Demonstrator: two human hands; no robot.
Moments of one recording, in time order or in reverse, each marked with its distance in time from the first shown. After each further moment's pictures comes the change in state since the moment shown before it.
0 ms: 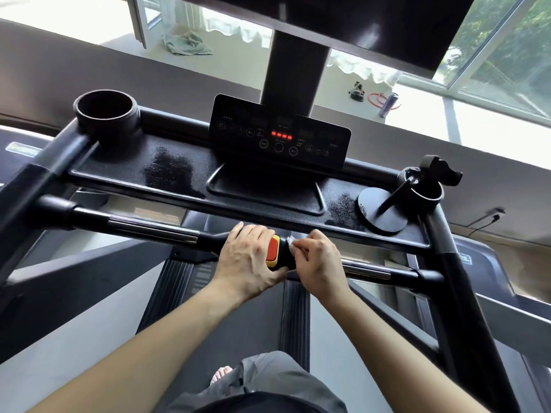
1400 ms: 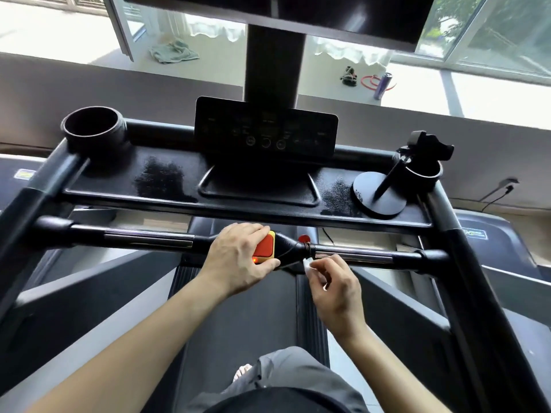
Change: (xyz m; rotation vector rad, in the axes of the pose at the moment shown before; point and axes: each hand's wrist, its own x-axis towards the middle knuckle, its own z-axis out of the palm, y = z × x) left_hand 0.004 -0.016 -0.012 0.014 -0.115 0.057; right_hand -0.071 0.025 0.000 0.159 0.233 0.059
